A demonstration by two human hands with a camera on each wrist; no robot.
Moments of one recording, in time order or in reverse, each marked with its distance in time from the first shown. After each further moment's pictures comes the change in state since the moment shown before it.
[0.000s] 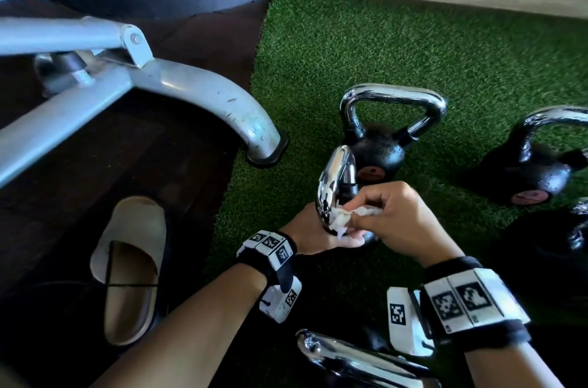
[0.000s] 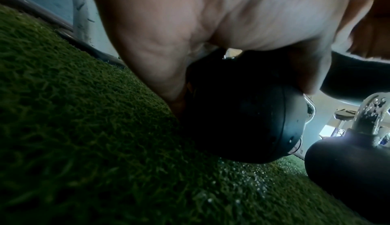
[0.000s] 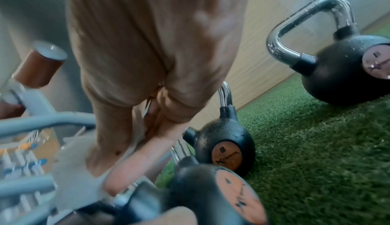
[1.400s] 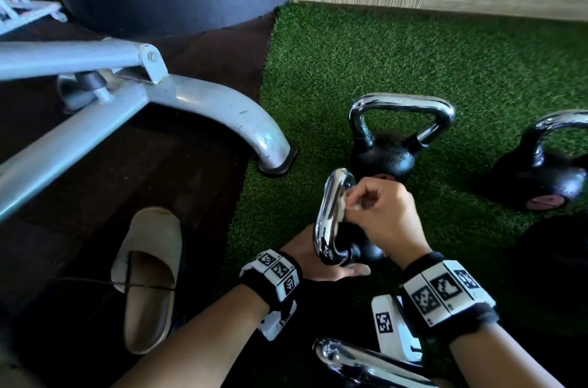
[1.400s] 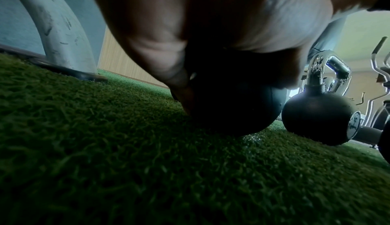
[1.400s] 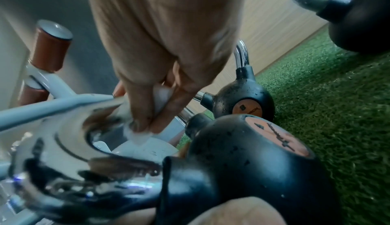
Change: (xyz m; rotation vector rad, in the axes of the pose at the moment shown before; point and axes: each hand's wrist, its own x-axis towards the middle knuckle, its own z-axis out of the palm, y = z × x) left_hand -0.038 0.015 -0.003 0.269 -0.002 -0.081; right_hand 0.014 -0.009 0.036 0.087 0.255 -0.004
